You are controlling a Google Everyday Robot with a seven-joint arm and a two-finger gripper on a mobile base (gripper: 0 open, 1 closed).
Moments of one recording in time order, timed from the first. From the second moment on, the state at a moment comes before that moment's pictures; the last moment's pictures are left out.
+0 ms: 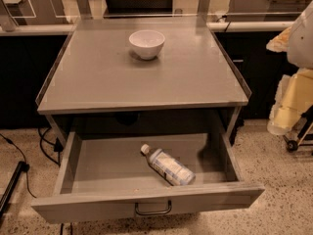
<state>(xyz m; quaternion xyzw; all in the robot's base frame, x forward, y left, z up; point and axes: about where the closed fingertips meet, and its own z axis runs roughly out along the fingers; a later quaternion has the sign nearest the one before) 0.438 -0.217 0.976 -0.60 0.78 -0.03 0.16</state>
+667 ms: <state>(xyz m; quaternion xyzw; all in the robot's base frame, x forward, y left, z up) 0.438 -0.217 0.976 -0.60 0.78 -0.03 0.16</state>
